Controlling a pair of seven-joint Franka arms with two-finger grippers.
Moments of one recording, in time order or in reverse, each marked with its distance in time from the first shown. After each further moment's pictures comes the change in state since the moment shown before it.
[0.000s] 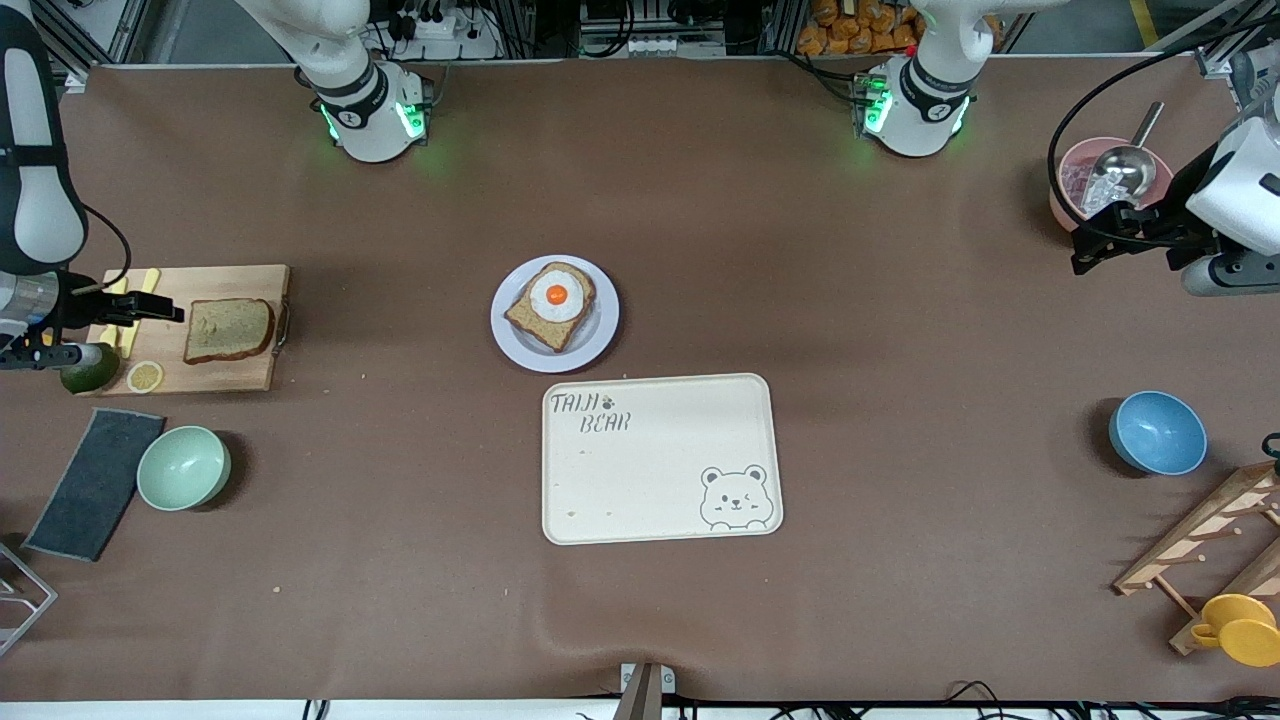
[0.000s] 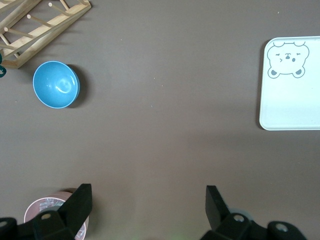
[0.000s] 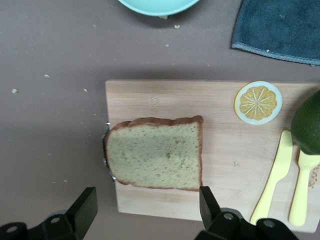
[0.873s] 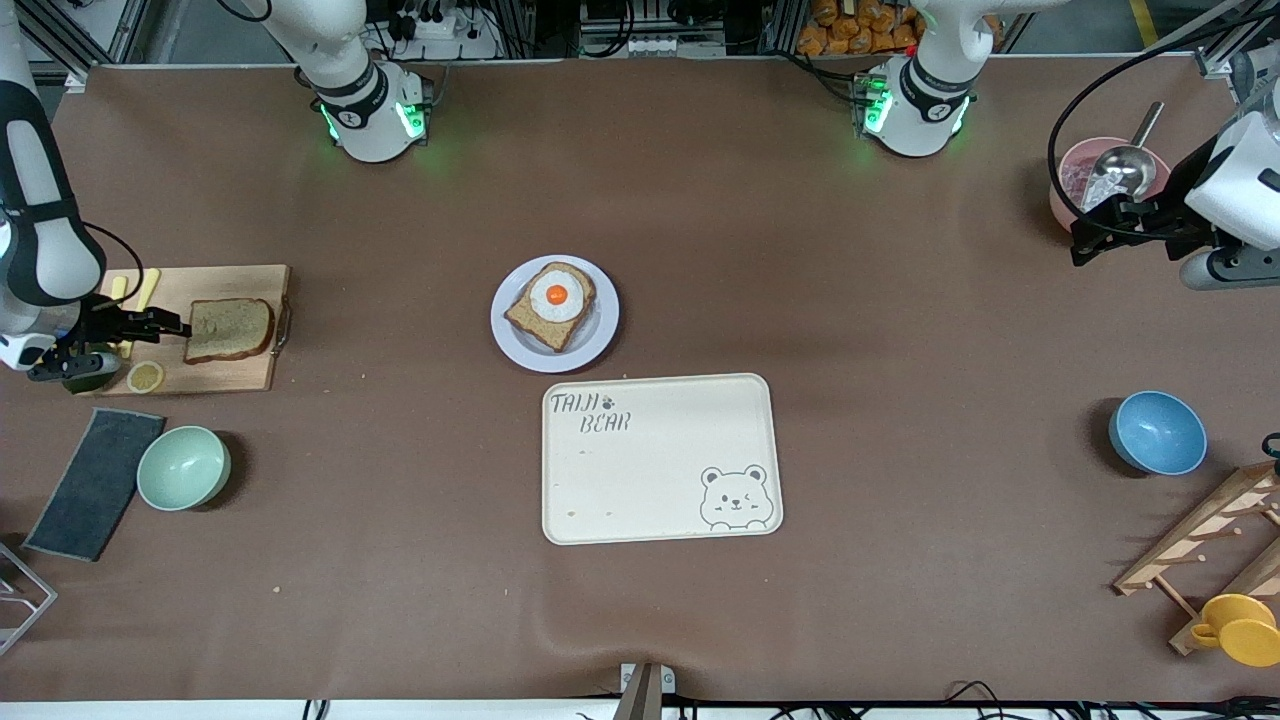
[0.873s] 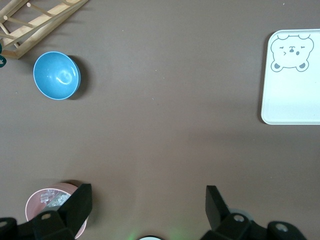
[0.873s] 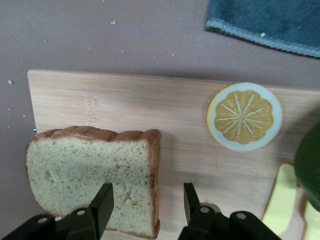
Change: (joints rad) left arm 0.000 -0.006 0.000 0.000 0.000 -0.034 -0.012; right arm -0.106 0.186 0.001 0.000 0.042 0.174 -0.184
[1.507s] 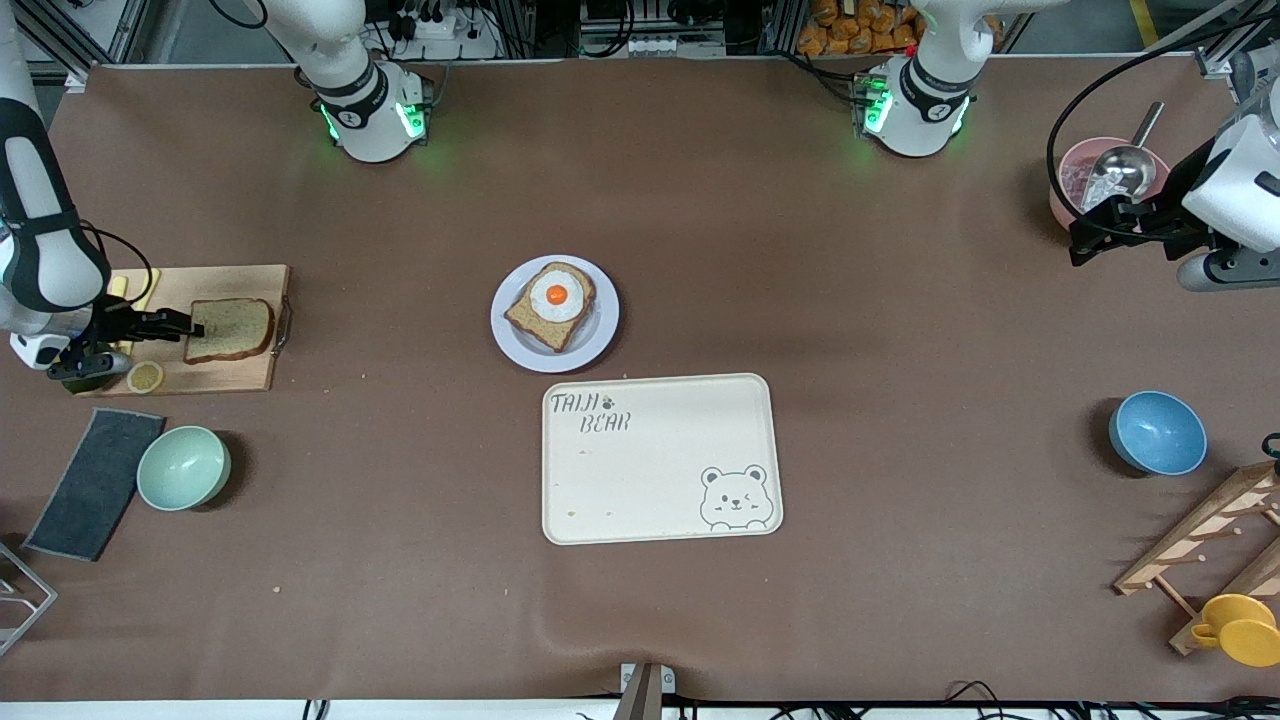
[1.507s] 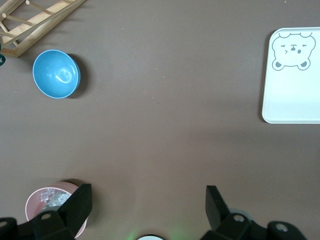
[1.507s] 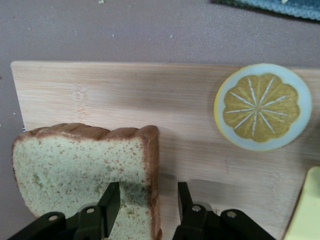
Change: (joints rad) left arm 0.000 0.000 0.001 -0.005 0.000 0.000 0.000; right arm -0.022 0.040 0.000 0.000 0.035 0.002 -0.020
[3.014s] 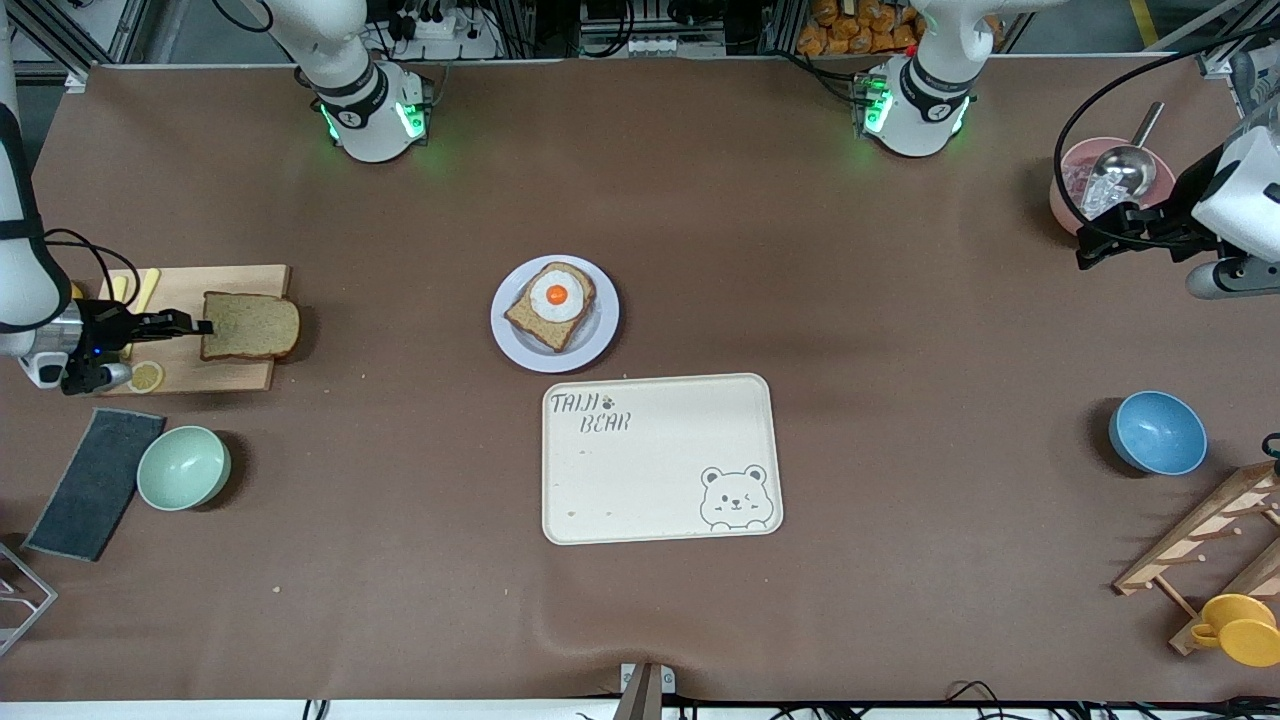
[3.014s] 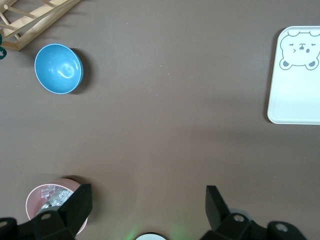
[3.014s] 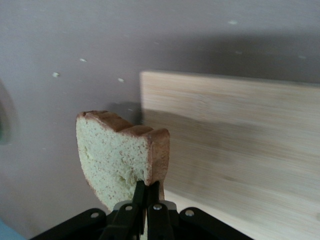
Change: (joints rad) left arm 0.016 0.006 0.003 -0.013 0.000 0.001 0.000; right arm 0.075 0.002 0.042 0.178 0.117 -0.408 0.055
